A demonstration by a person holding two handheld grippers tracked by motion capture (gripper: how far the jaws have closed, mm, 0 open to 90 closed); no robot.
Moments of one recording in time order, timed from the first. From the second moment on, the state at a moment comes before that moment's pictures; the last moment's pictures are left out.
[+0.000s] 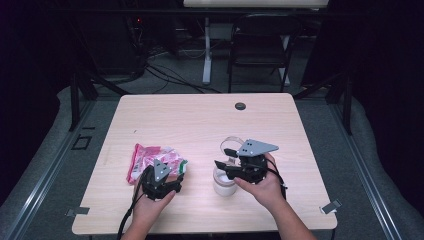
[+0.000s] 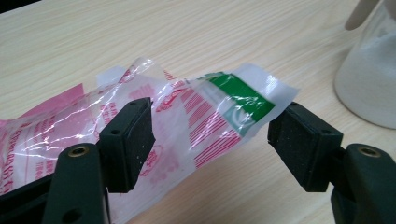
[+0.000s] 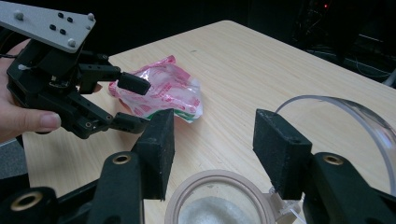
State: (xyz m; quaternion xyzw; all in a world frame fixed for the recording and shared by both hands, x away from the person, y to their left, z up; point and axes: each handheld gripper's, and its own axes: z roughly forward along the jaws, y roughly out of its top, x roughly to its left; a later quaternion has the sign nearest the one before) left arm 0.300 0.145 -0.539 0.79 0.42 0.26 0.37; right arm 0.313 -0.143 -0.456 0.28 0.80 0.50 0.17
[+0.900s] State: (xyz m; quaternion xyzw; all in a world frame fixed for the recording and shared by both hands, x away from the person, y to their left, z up) left arm 0.303 0.128 -0.526 0.78 0.40 0.24 0.41; right arm 0.306 -0.186 -0.445 0.33 0.78 0.50 0.18
